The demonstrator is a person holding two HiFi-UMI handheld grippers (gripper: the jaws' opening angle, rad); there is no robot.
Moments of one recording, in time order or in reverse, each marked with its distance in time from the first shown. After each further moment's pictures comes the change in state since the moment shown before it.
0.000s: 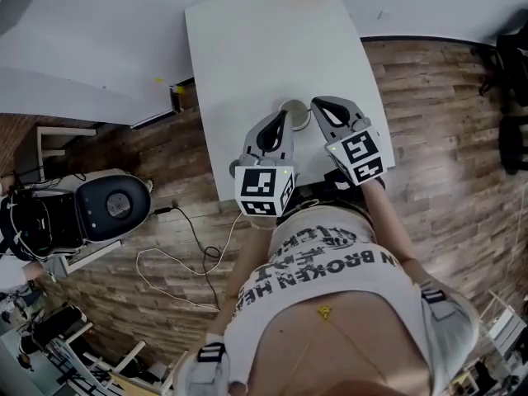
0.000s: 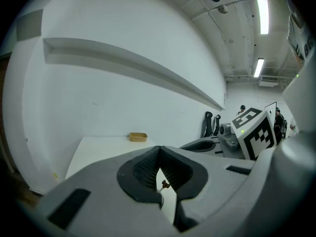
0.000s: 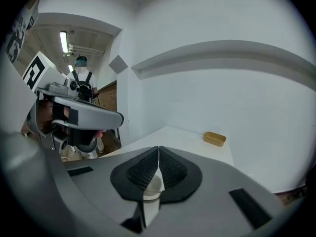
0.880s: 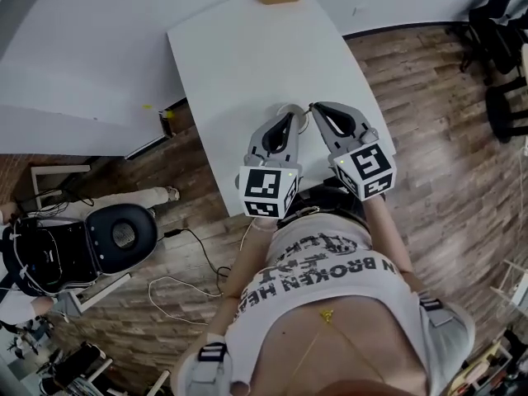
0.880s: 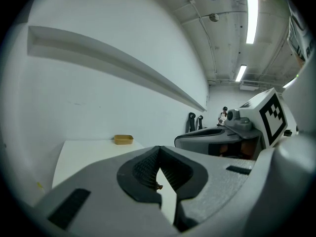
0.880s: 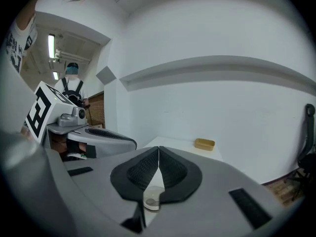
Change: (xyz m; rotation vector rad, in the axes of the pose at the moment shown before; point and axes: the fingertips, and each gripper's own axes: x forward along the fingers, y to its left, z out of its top) left arm -0.025 -0.018 0.003 0.063 -0.026 -0.201; right arm -0.051 0.037 0.041 0.093 -0.125 -0.163
